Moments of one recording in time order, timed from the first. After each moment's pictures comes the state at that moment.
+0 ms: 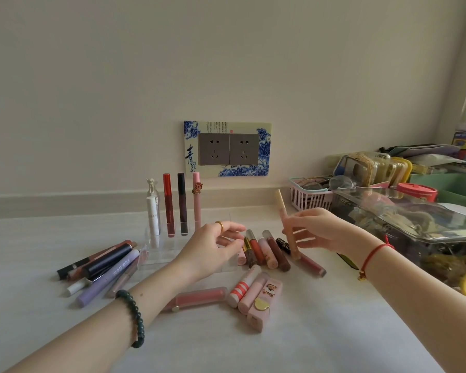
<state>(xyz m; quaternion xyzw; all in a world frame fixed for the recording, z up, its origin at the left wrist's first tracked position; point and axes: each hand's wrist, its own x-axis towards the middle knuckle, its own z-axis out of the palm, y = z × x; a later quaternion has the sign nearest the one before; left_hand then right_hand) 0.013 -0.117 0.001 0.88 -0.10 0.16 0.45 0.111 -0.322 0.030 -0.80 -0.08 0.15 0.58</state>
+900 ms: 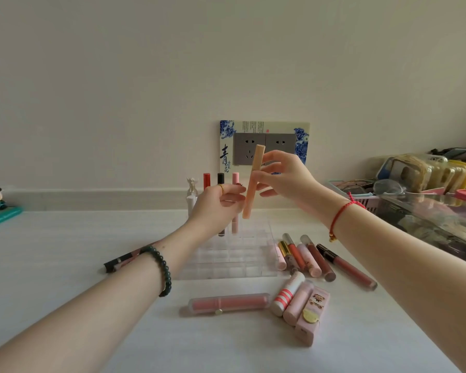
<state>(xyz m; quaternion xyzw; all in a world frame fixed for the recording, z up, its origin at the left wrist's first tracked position) 0.030 -0.063 0.044 0.83 -0.01 0.23 0.51 0.091 -0.200 0.091 -0.77 -0.31 -0.04 0.55</state>
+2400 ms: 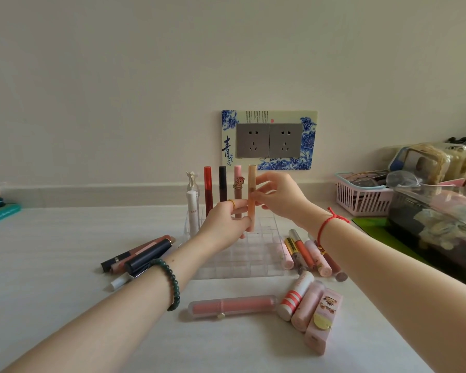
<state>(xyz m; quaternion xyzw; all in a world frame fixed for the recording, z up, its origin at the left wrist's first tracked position) 0.042 -0.070 0.017 0.85 0.03 0.15 0.50 0.126 -0.179 0.043 -0.82 -0.30 -0.06 0.48</state>
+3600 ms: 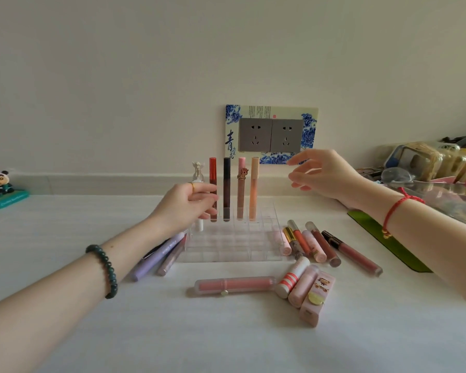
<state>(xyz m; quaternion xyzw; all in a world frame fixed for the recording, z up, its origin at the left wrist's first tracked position) -0.005 -0.017 0.029 0.83 0.03 0.21 0.51 0.094 -0.247 0.082 -0.85 -0.29 -0.08 0.43</state>
